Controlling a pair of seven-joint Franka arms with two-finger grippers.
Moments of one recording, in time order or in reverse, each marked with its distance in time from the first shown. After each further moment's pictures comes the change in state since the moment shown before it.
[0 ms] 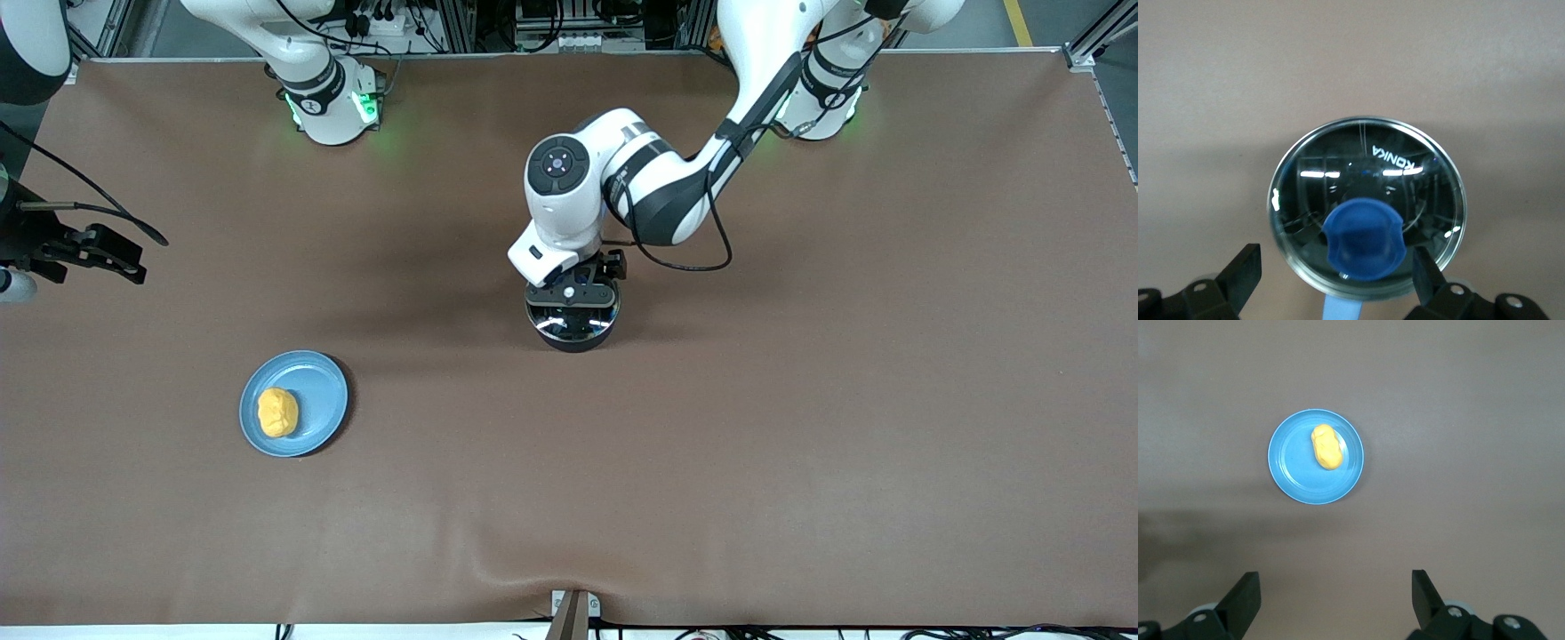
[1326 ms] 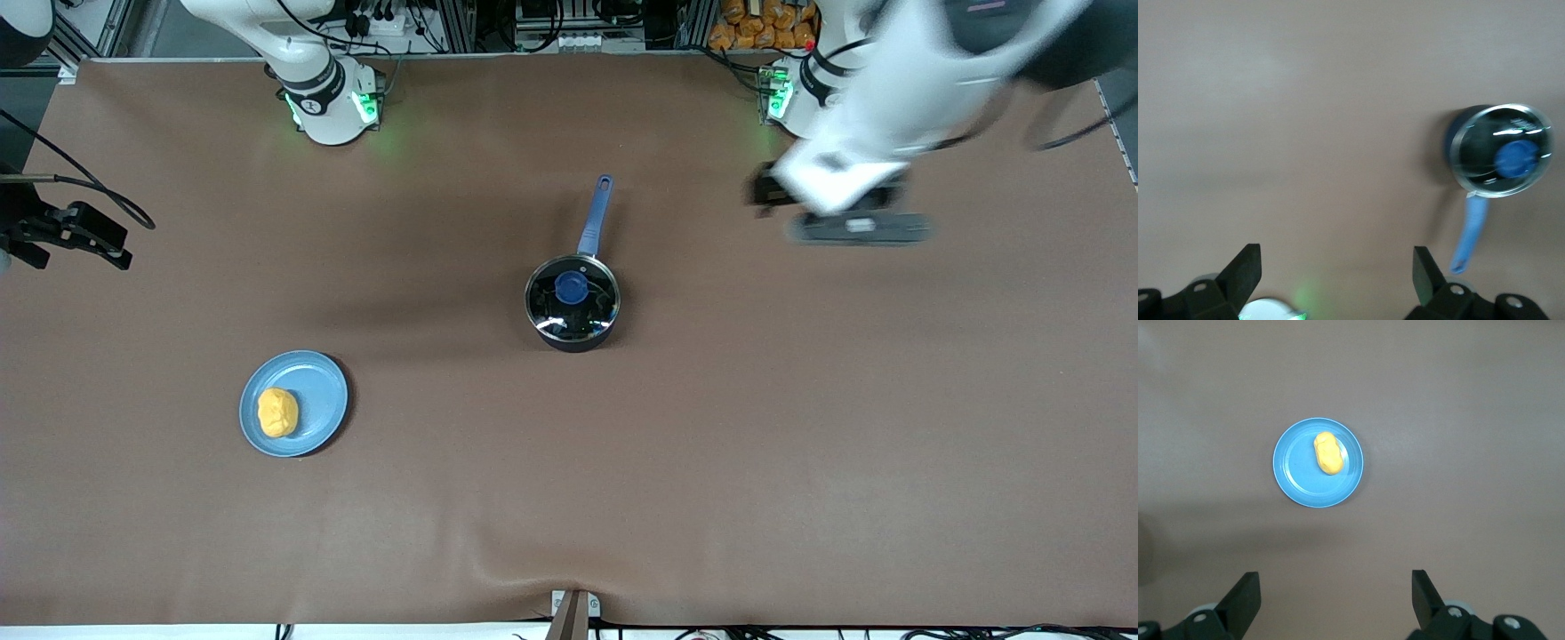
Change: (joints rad) left arm 0.354 -0.461 -0.022 -0.048 -0.147 -0.460 0.360; right arm 0.000 -0.050 0.001 -0.001 -0.003 -0.004 -0.001
